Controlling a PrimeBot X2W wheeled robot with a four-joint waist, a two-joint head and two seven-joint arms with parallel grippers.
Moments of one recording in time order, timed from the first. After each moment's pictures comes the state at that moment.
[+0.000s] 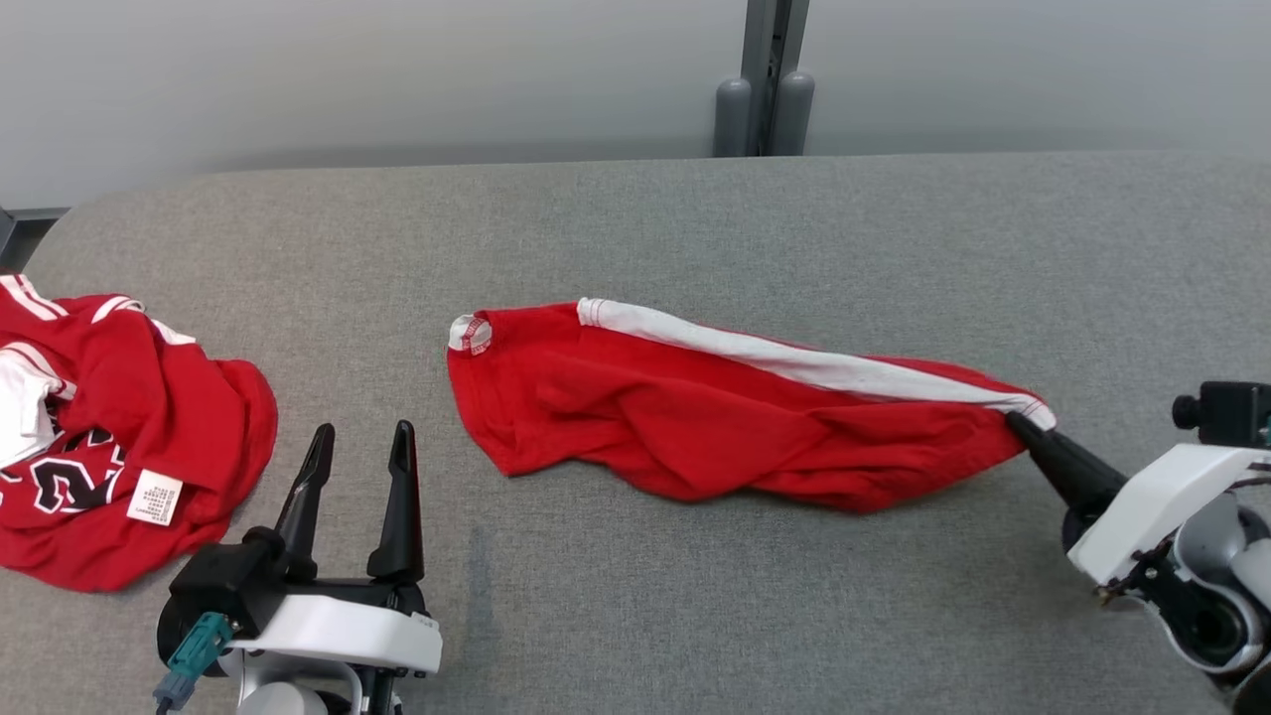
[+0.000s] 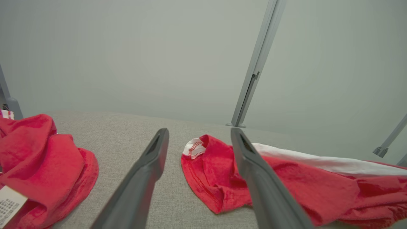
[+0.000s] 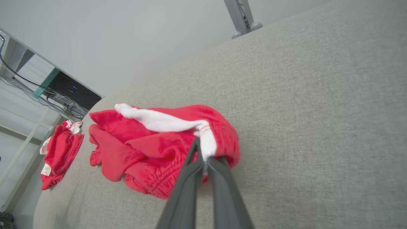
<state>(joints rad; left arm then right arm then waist) -0.08 0.05 -0.10 0.17 -0.32 -0.02 -0.26 -0.43 -0.55 0.66 0.40 1.25 0.13 0.00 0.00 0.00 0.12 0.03</state>
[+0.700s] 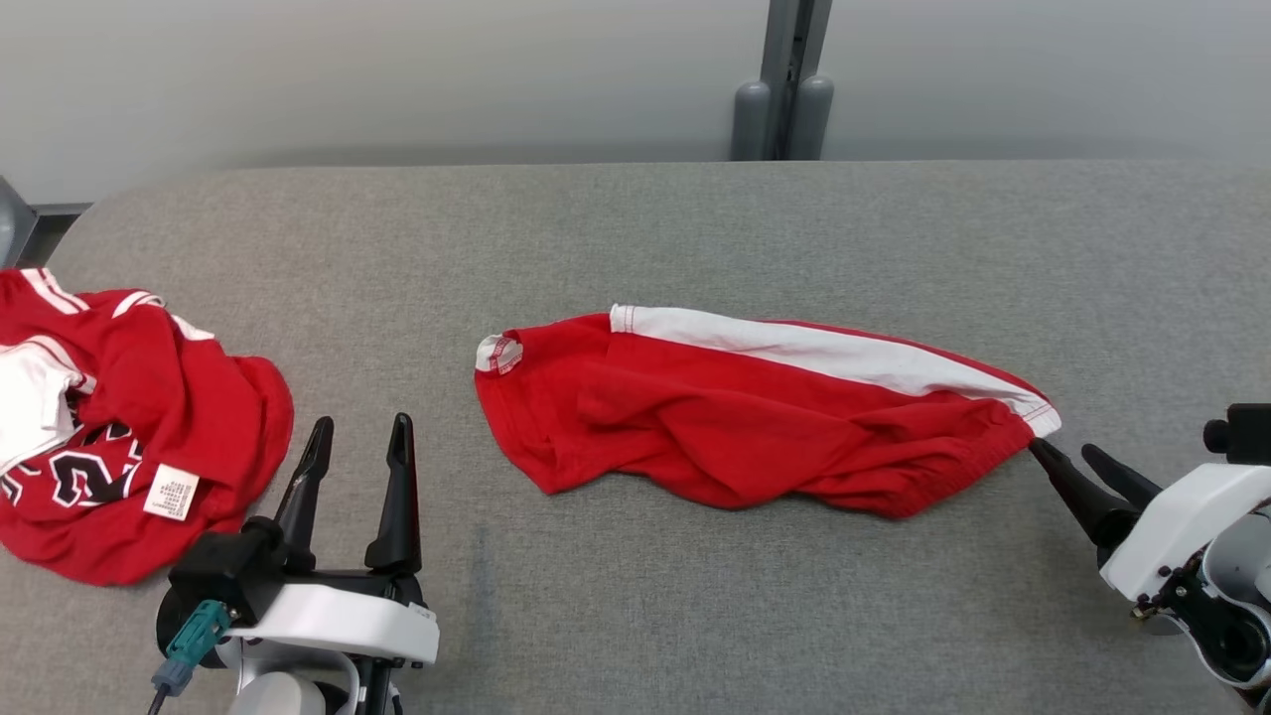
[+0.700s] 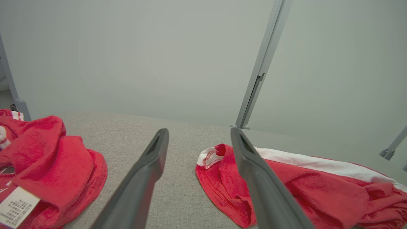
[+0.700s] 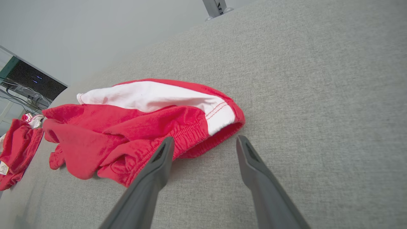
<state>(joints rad) -0.11 0.05 -0.10 0.20 -0.32 -0.02 -0.26 -0.51 -0.61 0.81 0.56 1.33 0.13 -0.03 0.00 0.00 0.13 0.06</state>
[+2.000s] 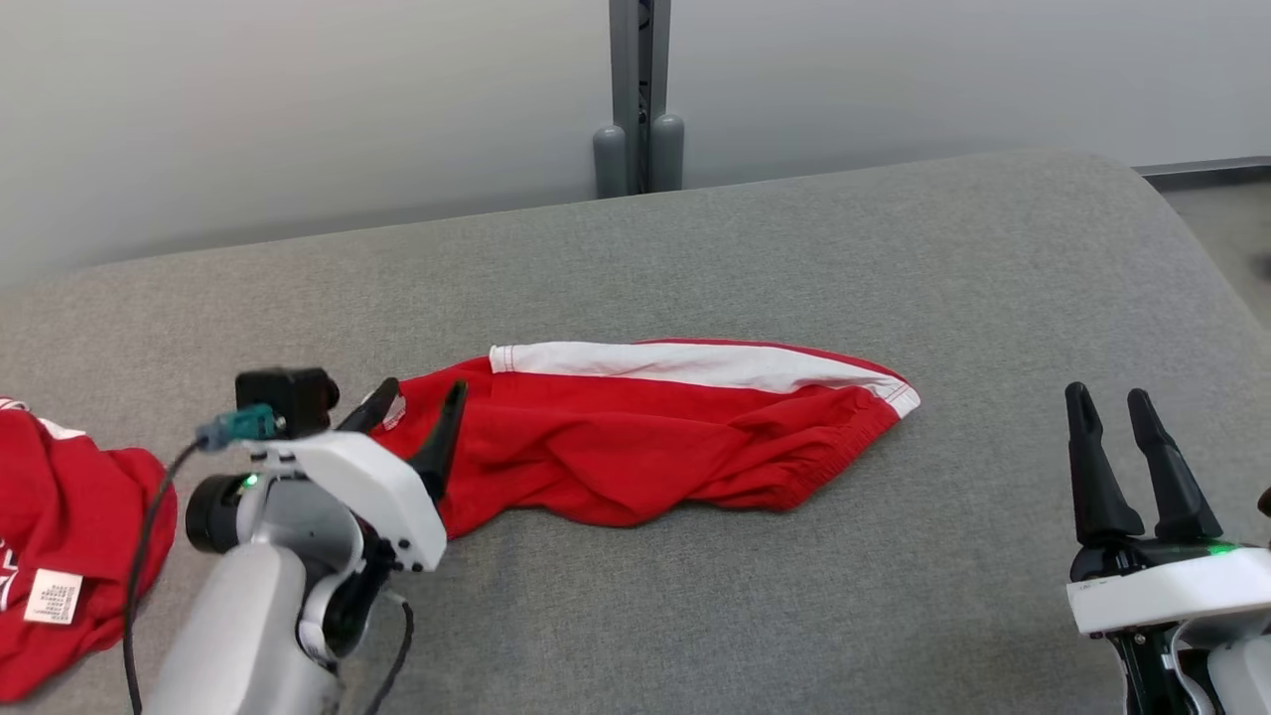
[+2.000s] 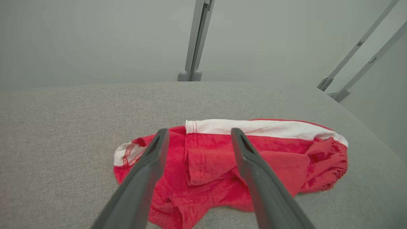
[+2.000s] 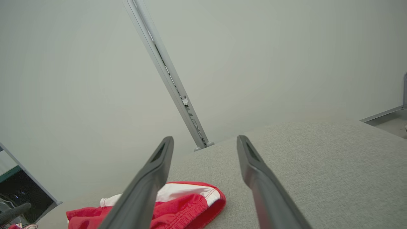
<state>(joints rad) -0.32 0.11 -0.19 0.33 -0.45 -0.05 0.19 -0.11 -0.22 0.11 0.17 0.68 0.13 -0.26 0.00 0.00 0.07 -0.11</state>
